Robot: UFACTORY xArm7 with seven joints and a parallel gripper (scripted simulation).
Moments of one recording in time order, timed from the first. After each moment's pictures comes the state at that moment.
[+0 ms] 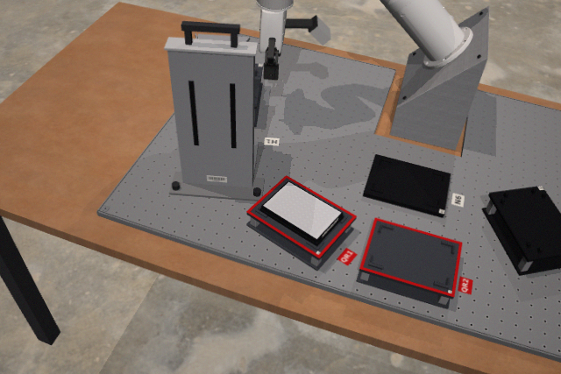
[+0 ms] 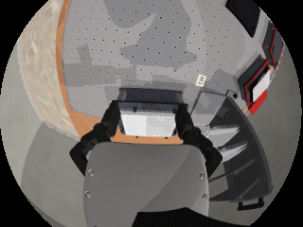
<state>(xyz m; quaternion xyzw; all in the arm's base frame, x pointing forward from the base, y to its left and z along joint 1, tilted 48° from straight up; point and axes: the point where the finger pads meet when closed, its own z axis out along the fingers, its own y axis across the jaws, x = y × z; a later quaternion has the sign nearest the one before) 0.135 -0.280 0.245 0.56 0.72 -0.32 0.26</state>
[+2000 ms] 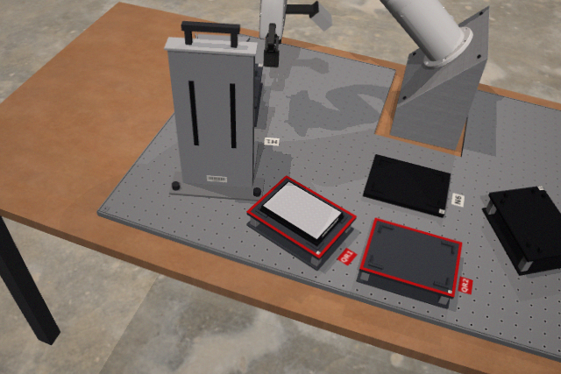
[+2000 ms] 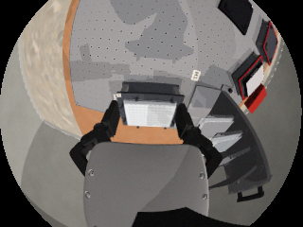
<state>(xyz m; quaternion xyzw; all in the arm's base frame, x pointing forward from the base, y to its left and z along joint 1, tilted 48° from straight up) 0.135 -0.255 0.268 0.56 0.72 -0.32 0.26</state>
